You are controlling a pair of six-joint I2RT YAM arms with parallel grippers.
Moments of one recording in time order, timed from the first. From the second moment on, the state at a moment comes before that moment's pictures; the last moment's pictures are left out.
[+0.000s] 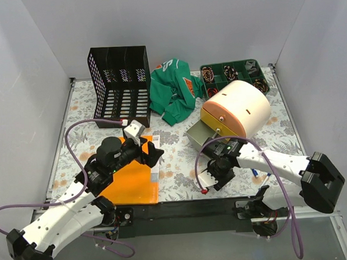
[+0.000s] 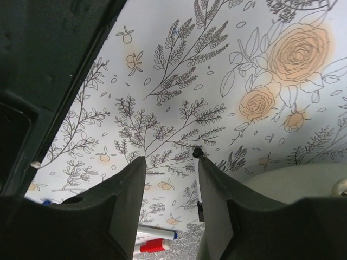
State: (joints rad) left arm -0.69 0.71 0.61 -0.19 0.14 -0.18; right arm 0.92 1.26 0.78 -0.99 -0.23 -1.33
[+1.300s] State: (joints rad) left arm -0.69 0.70 0.61 -0.19 0.07 -0.17; right arm 1.02 1.42 0.71 -0.82 0.08 -1.26
